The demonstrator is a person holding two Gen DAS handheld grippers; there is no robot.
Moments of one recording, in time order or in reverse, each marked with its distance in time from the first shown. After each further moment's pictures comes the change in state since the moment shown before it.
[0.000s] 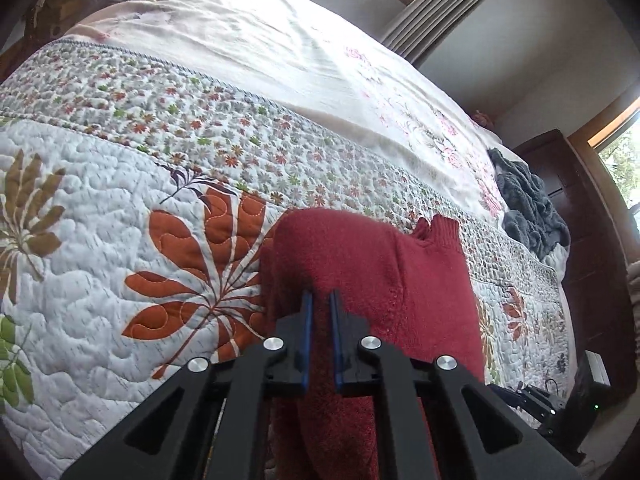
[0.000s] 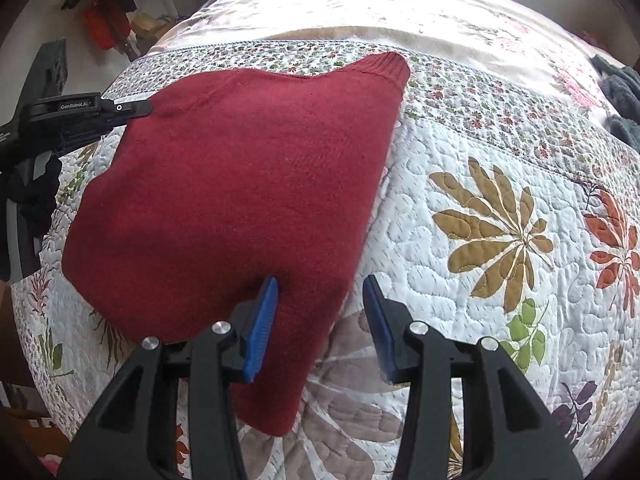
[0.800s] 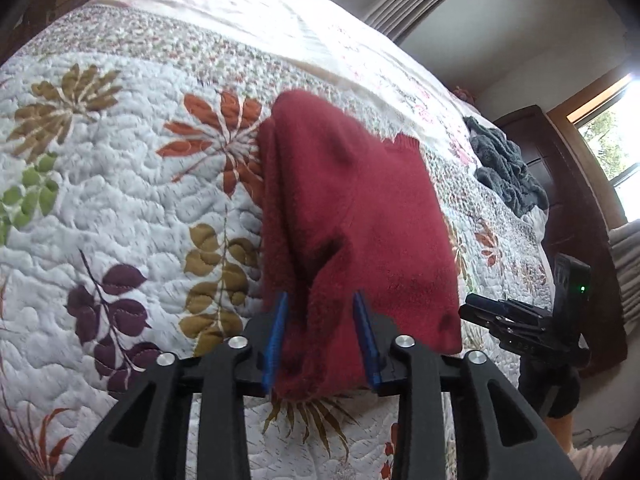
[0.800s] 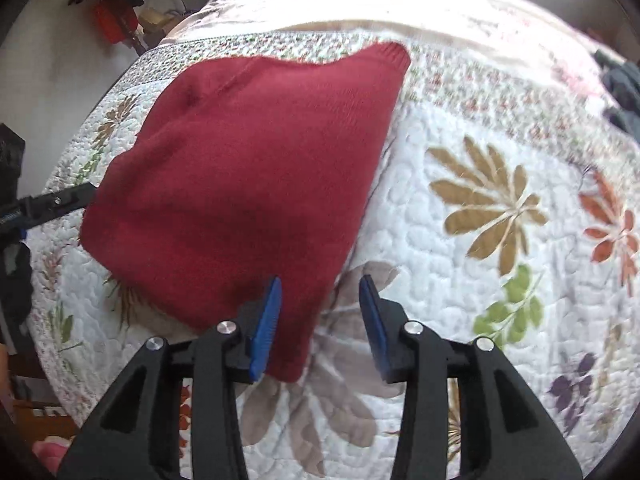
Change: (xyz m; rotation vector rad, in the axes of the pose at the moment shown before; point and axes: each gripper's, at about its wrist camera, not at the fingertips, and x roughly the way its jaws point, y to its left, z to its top) left arm -0.071 -0.013 -0.109 0.010 0.045 -0.056; right arm -0.027 0.003 -0.021 -0.028 0.005 -0.006
